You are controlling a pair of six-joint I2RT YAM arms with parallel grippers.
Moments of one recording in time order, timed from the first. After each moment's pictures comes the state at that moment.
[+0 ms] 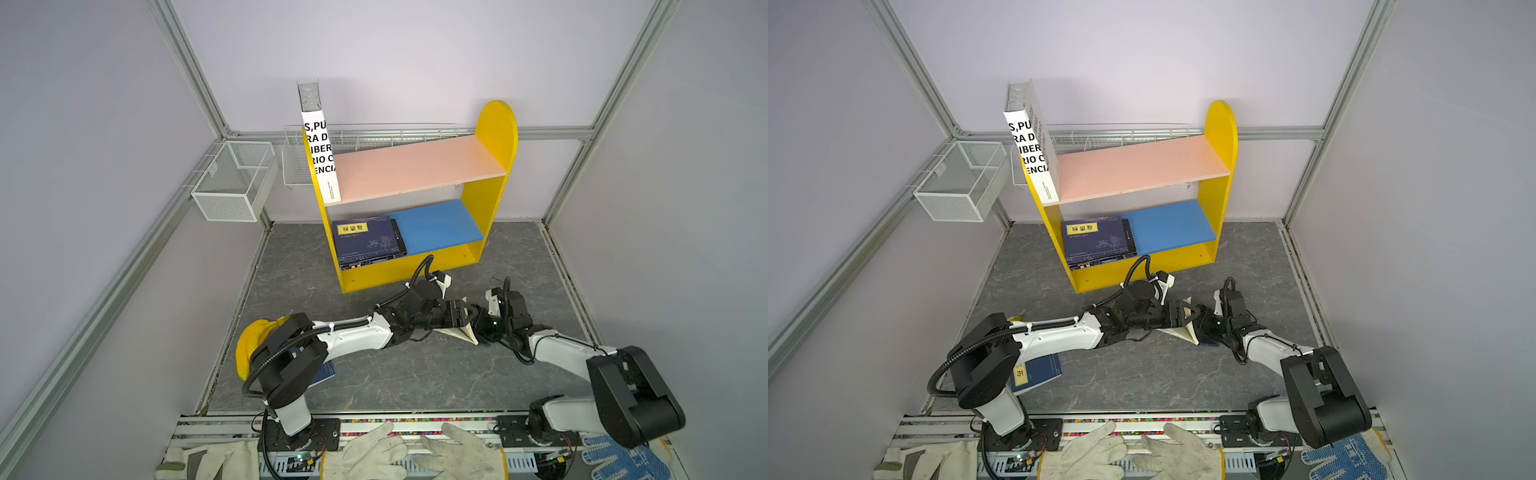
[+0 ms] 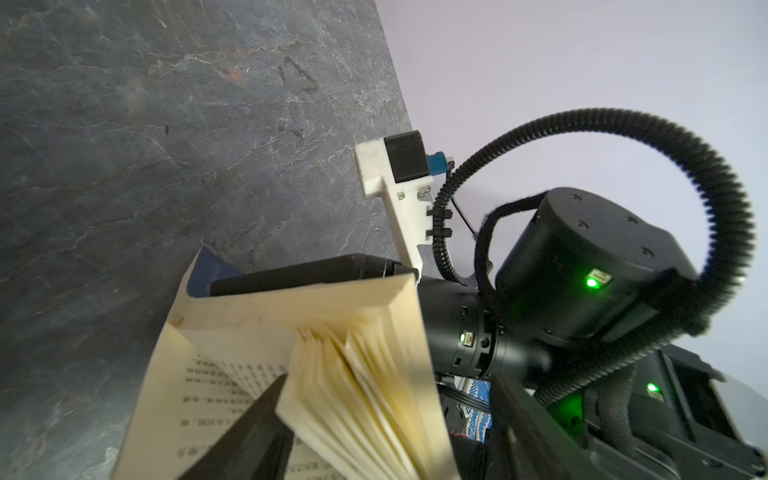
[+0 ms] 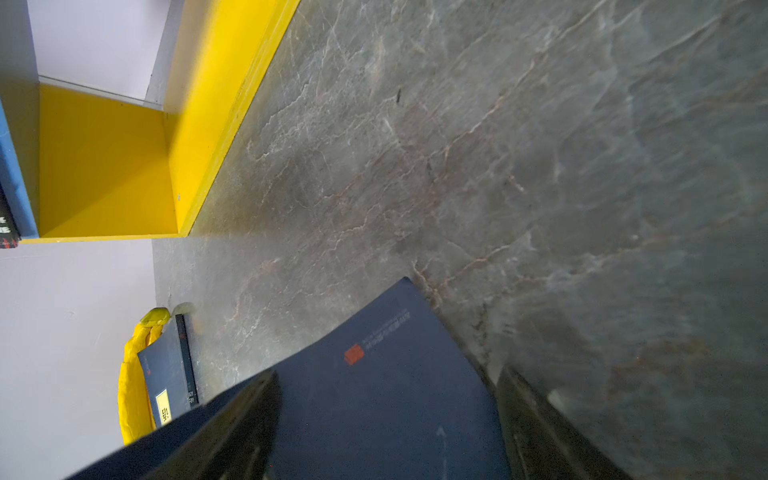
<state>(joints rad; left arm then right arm) -1.02 1.72 1.04 0.24 0.28 -0.95 0.29 1.36 0.44 0.10 -0.37 0.79</state>
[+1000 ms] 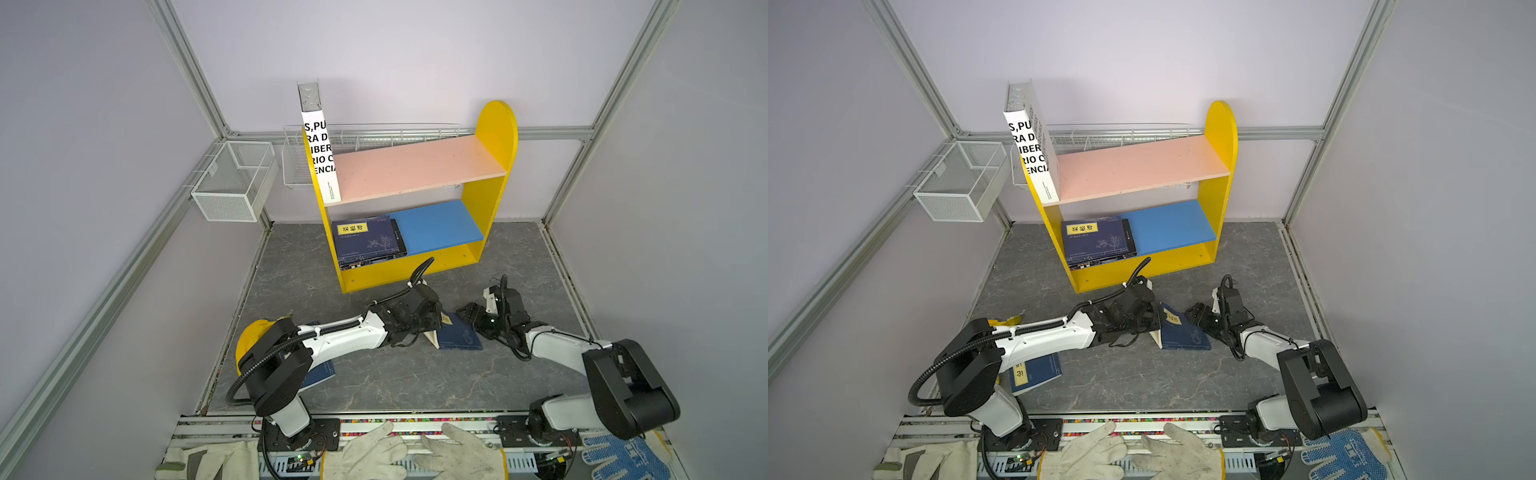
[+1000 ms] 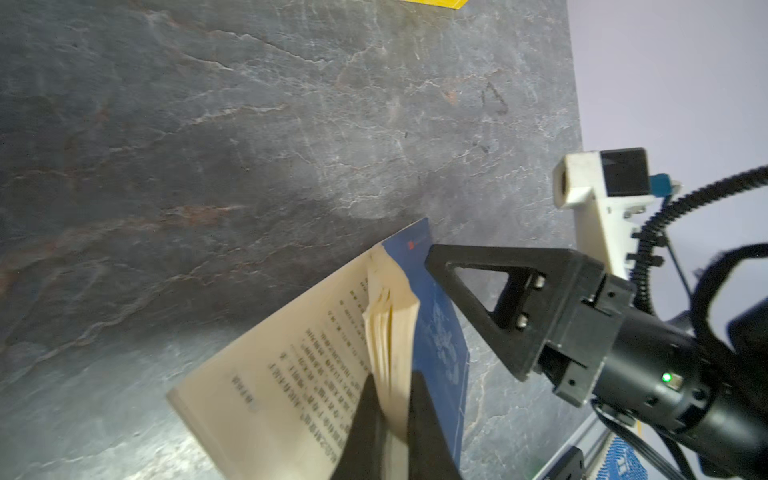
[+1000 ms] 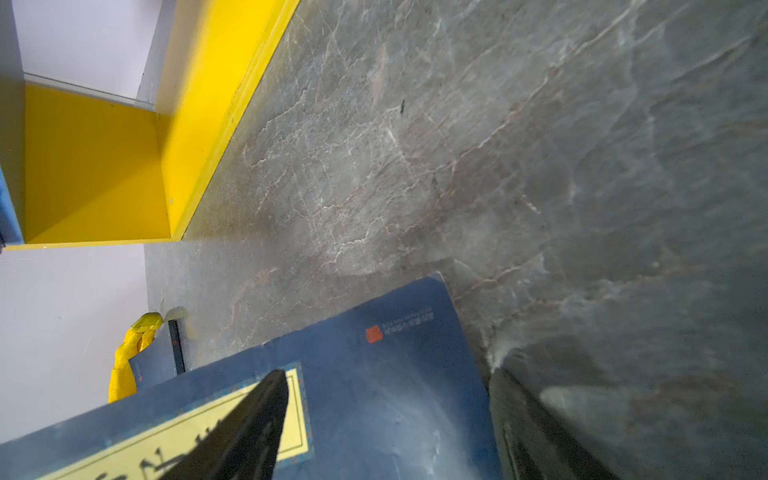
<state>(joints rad) -1.02 1.65 1.06 -0.18 -0.05 -0.95 0.31 1.39 0.48 0.08 -0.34 0.79</state>
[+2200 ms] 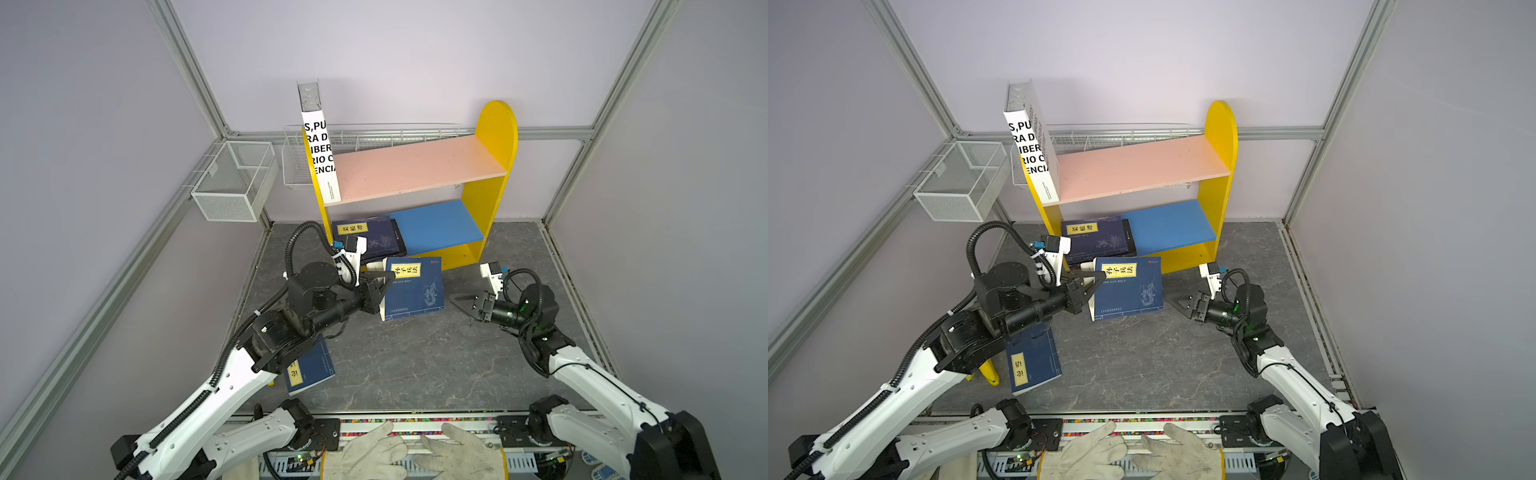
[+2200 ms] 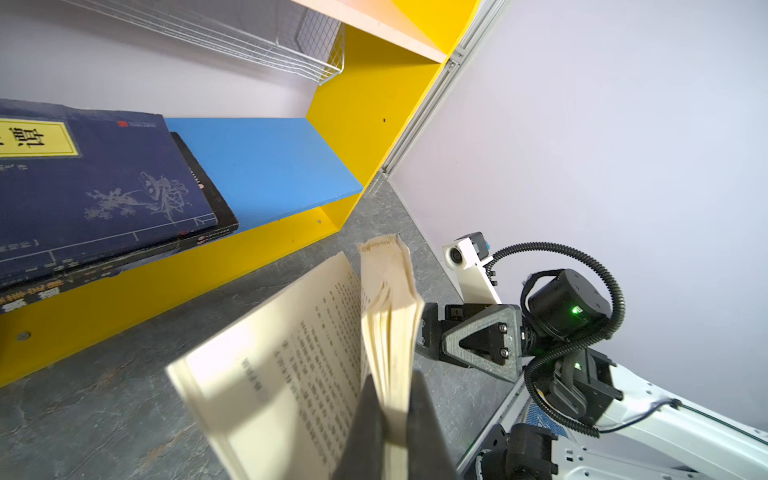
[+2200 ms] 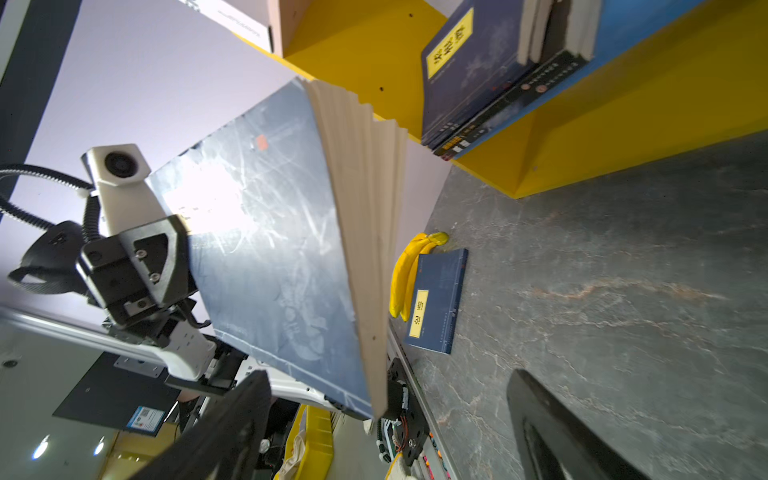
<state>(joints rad) -0.84 0.95 1.20 -0.49 0.06 -0.57 0.37 0.99 0.49 0.46 -0.88 1.04</state>
